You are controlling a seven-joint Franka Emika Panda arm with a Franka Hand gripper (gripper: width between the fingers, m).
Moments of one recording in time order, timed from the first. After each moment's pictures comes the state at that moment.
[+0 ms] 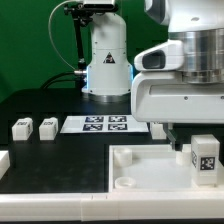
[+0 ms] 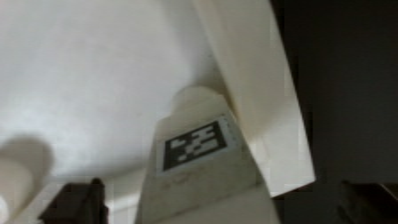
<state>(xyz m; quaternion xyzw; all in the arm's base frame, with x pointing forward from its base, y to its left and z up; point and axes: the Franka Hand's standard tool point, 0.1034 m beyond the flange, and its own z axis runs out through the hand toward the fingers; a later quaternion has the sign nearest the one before) 0.639 0.118 0.079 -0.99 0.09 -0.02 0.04</state>
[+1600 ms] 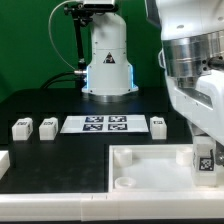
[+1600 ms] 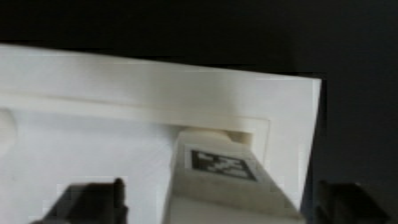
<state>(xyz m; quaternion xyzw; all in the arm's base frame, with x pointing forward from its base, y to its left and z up) 0.637 0.119 0.073 -0.77 0.64 0.03 0.08</state>
